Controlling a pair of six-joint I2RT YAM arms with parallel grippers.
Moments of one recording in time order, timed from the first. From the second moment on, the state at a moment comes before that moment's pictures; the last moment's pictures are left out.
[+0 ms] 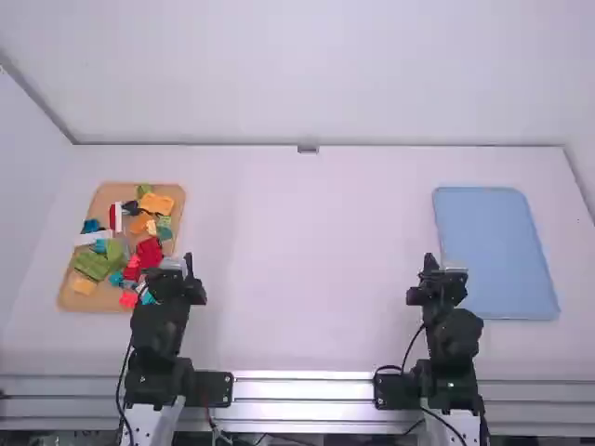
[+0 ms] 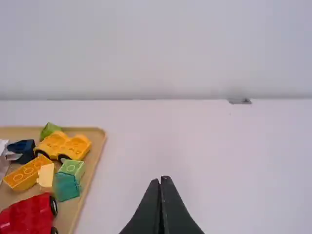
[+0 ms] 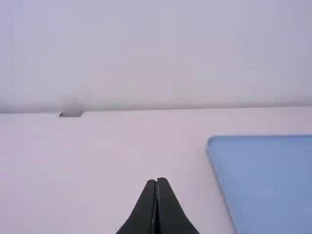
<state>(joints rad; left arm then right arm) 0.00 0.01 0.01 -0.10 -0.01 0.00 0.00 0.01 0.01 -0.10 -0.02 -0.01</state>
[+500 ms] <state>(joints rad) 0.00 0.05 0.02 -0.11 -0.01 0.00 0.00 0.07 0.02 -0.10 -0.03 -0.01</state>
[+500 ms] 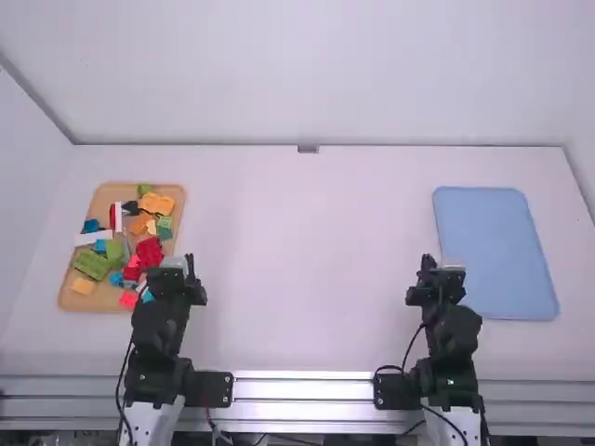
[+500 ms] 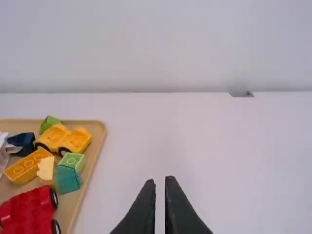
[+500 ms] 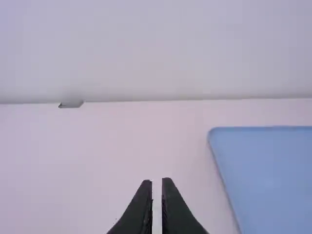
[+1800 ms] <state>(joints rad) -0.02 0.79 0.56 0.12 -0.15 0.14 0.14 0.87 0.57 0.24 -0.08 -0.13</state>
